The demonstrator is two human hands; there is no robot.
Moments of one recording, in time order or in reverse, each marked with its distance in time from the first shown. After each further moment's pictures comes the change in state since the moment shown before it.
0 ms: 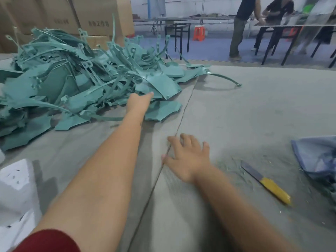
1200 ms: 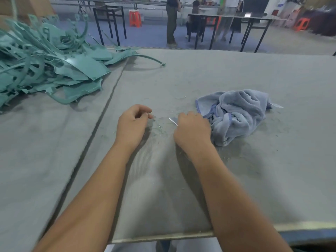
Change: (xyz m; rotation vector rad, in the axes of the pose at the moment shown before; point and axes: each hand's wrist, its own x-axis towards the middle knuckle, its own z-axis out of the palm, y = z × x) left_hand -0.233 -0.029 0.068 -0.198 -0.379 0.461; right_hand -0.128 0.105 -0.045 -0.230 0.307 0.408
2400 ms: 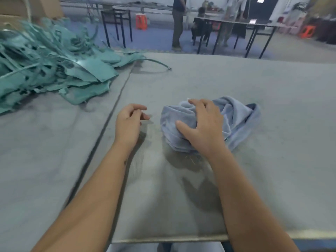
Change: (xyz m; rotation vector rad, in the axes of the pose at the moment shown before) left_hand 0.004 0.001 -0.020 -0.180 0.108 -0.111; right_hand -0.006 0.014 -0.016 0.519 0.246 -0.046
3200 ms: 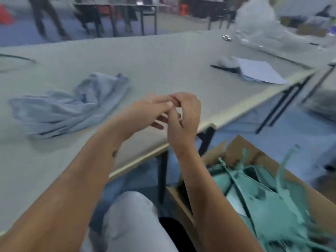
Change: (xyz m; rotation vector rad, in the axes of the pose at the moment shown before) left_hand -0.220 0.126 0.192 0.140 -1.290 0.096; right_hand -0.169 0.108 -0.151 0.061 0.873 0.050
